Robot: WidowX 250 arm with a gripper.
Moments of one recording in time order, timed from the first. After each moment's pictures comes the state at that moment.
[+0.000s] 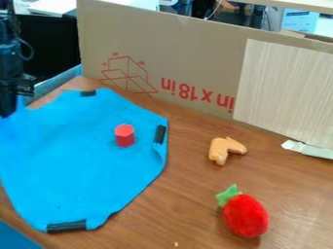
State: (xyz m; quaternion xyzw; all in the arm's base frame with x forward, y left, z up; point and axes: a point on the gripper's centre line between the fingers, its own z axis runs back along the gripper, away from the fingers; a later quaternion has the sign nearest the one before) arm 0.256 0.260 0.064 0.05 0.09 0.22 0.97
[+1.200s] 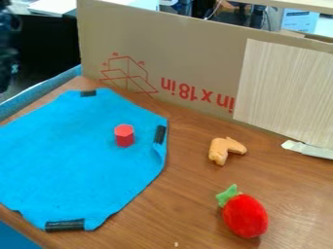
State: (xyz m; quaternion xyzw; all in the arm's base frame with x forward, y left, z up) arm 0.252 0.264 0.118 0.09 0.14 0.14 0.98
